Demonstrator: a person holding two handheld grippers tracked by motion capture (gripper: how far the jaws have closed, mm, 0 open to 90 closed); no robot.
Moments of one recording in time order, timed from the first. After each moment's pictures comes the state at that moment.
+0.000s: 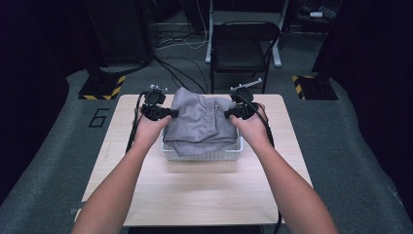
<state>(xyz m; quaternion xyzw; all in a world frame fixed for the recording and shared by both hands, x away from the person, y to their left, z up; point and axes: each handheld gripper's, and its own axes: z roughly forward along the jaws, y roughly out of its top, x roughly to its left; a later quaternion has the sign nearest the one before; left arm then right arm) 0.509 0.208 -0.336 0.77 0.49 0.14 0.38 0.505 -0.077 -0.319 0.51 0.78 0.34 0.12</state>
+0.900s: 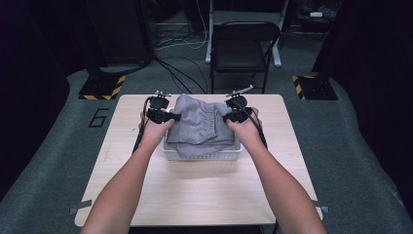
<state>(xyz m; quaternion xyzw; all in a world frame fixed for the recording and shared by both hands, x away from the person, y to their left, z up) 0.535 0.207 -0.382 0.78 0.50 0.12 0.36 0.529 -0.070 -0.362 0.51 0.79 0.31 0.14</state>
